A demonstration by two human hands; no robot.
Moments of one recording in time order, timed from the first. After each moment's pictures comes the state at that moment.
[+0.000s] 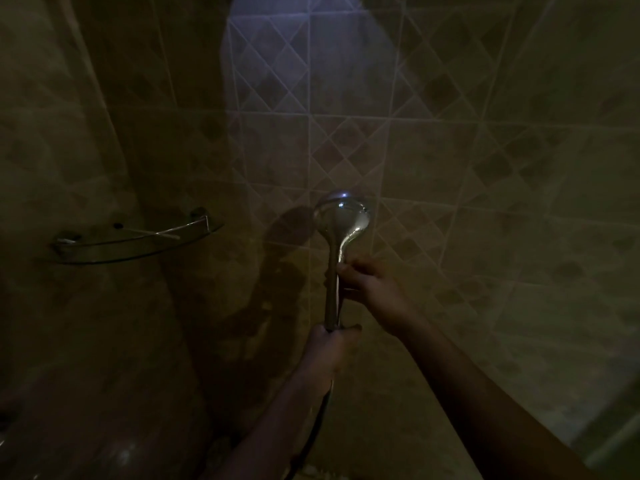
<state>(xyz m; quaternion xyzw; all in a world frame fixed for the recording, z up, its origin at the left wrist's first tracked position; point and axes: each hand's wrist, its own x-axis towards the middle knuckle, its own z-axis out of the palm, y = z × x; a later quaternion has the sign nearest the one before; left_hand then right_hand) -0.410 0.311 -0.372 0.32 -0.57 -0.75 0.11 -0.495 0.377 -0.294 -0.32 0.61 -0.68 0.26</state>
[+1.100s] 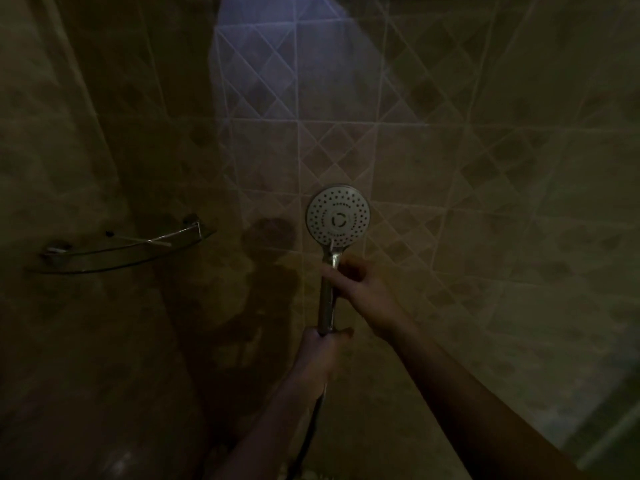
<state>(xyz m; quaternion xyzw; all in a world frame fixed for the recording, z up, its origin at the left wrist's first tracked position) -0.412 0.312 -0.371 0.31 -0.58 -0.74 0.11 -0.490 0.380 -0.290 -0.34 0.66 -0.65 0.16</state>
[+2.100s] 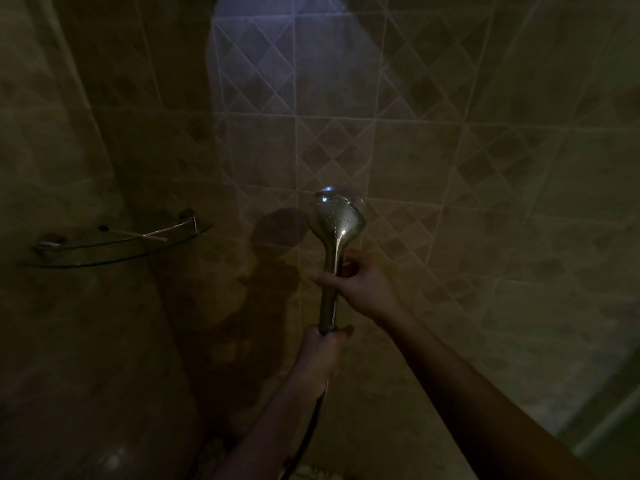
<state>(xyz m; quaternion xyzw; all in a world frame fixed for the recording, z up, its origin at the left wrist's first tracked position) -0.411 0.323 -0.365 0.32 -0.57 -0.75 0.11 -0.489 0.385 -0.279 -0.34 0.74 -0.57 0.11</state>
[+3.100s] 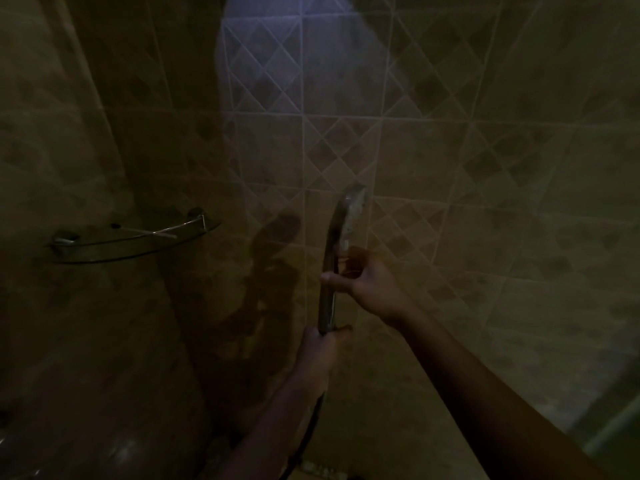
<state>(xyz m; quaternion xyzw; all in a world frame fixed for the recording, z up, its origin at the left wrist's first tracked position) -0.394 0.325 -0.360 0.30 -0.56 -0.76 0.14 -0.488 0.393 -0.278 -0.40 0.71 -0.56 0.15</state>
